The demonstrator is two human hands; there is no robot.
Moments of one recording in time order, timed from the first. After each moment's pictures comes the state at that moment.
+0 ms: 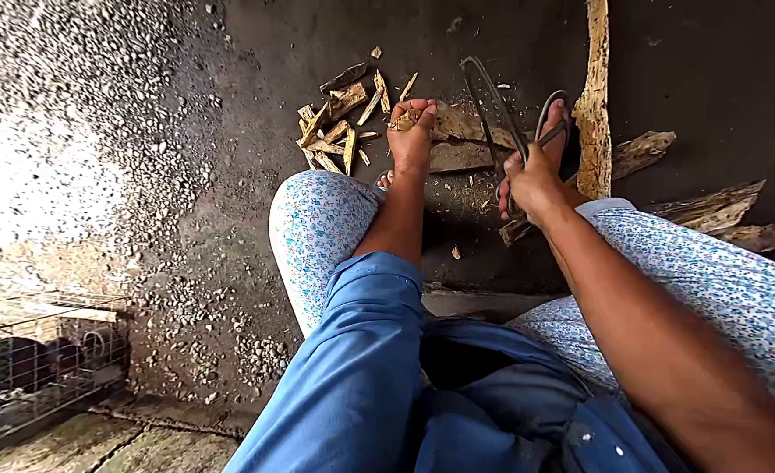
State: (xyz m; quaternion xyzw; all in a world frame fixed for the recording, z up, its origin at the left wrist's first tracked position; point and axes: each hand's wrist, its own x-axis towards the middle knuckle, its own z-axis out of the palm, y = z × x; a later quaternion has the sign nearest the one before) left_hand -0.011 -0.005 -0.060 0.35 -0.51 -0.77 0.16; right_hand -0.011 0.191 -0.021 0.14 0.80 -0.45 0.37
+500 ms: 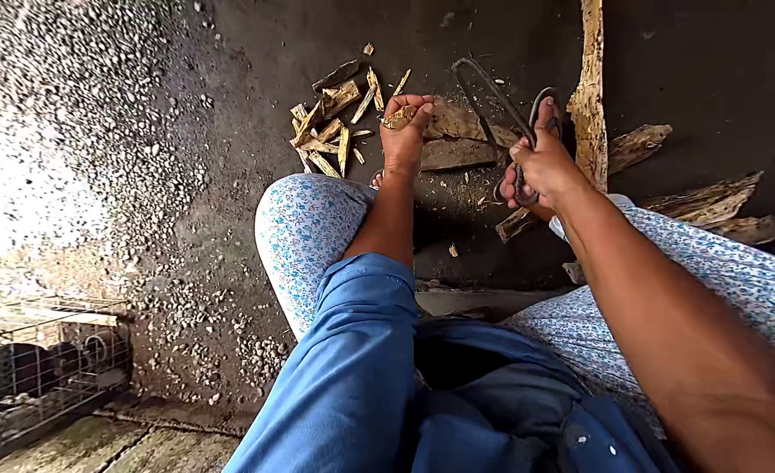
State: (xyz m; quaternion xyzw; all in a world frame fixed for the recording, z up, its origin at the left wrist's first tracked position) left_hand -0.008 -0.010 -0.066 0.28 -0.51 -0.80 0.16; right_hand -0.036 0.206 -0.009 0.16 0.77 -0.48 0.40
